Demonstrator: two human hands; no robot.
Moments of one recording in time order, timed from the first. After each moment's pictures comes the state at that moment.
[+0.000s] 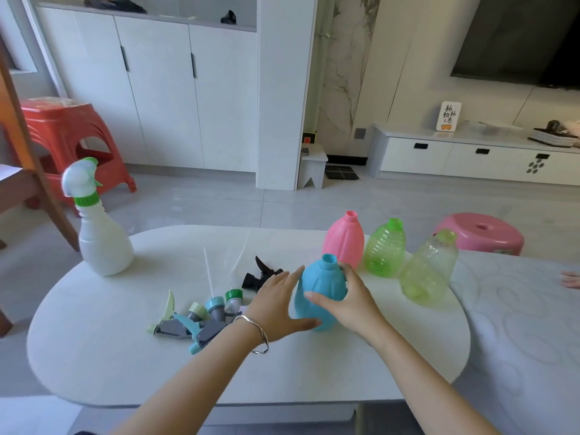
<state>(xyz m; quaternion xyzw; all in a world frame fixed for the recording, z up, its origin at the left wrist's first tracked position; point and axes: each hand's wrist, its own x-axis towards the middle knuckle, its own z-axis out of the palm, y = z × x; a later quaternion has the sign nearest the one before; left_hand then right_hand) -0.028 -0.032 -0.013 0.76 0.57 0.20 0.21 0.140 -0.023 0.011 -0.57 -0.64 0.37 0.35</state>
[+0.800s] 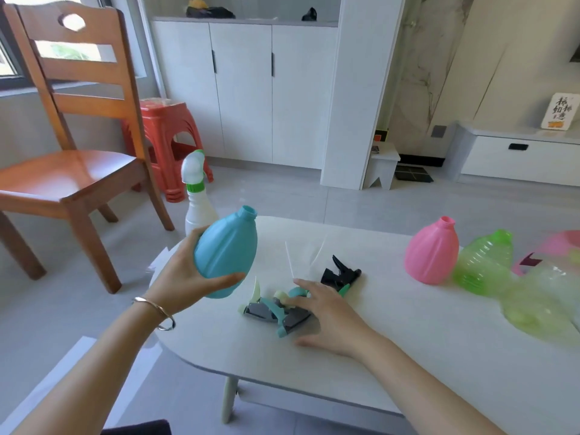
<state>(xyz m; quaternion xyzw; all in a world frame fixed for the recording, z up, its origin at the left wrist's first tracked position) -0.244 -0.124 0.040 0.55 0.67 0.45 0.20 0.005 -0.036 -0.016 -0.33 -0.92 0.20 0.07</state>
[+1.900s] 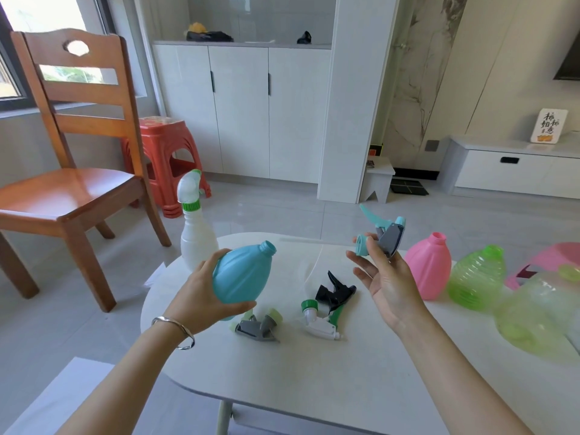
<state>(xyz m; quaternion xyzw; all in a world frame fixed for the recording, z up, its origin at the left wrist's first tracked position) -0.233 -0.101 0.019 0.59 0.71 0.36 0.14 0.047 0.004 0.051 -0.29 -0.40 0.67 0.56</state>
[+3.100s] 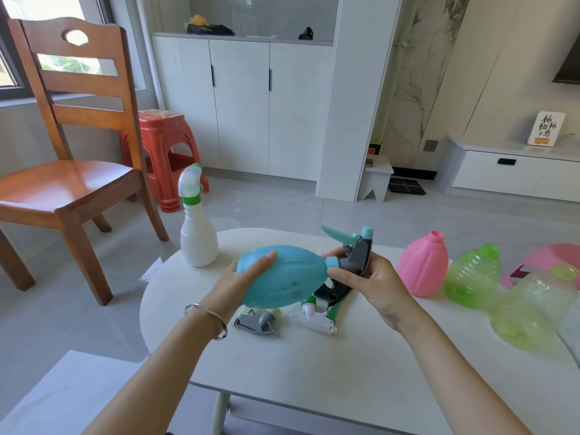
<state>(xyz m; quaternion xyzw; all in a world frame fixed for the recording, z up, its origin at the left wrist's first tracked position) -0.177 -0.088 0.043 0.37 0.56 0.55 0.50 0.050 -0.008 0.052 -0.29 -0.63 0.60 0.40</state>
